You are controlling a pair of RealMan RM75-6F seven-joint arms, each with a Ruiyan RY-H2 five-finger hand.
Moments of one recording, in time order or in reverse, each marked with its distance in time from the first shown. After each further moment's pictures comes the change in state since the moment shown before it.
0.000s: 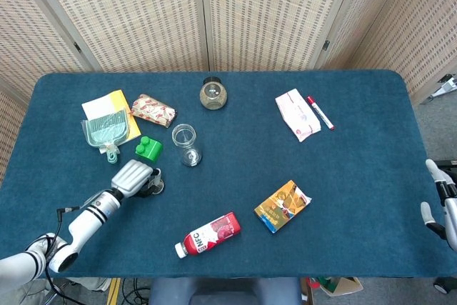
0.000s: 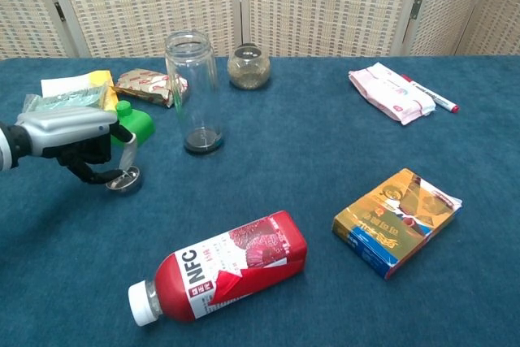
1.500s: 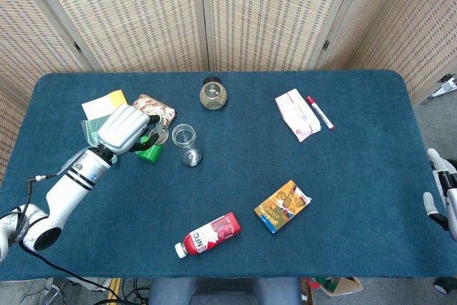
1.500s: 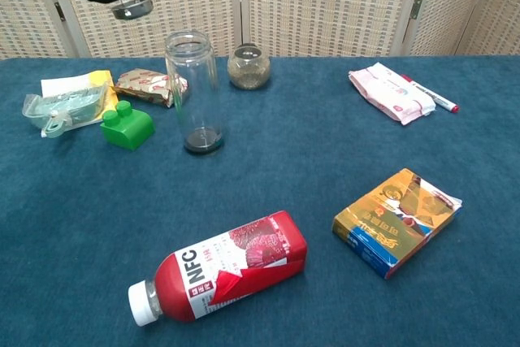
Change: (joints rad) left arm -0.145 0.409 -0.256 -0.468 -0.153 0.005 0.203; right arm 0.026 0.066 0.032 -0.069 0.007 -0.005 -0.050
